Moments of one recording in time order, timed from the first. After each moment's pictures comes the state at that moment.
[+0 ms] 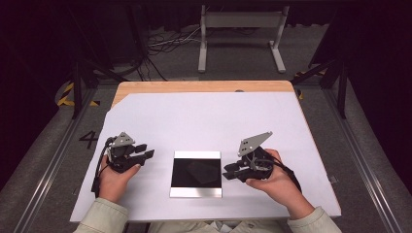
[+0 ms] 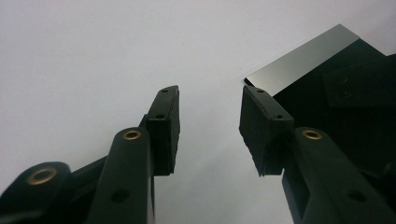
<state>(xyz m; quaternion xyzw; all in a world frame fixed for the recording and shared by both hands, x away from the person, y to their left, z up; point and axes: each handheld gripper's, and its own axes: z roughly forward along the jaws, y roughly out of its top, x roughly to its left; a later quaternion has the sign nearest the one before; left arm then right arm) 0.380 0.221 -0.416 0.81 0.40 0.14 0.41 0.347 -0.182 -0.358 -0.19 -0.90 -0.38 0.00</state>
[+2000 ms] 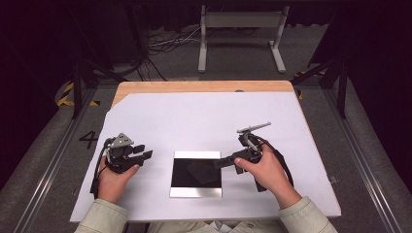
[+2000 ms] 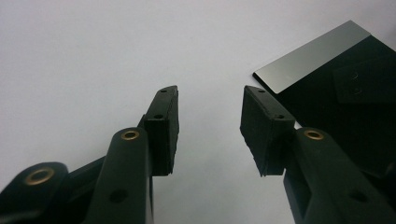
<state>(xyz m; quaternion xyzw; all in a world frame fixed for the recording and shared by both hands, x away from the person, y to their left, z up) 0.379 0.224 -0.419 0.80 0.41 0.14 0.40 0.387 -0.174 -0.381 -0.50 -0.75 -0.38 0.20</state>
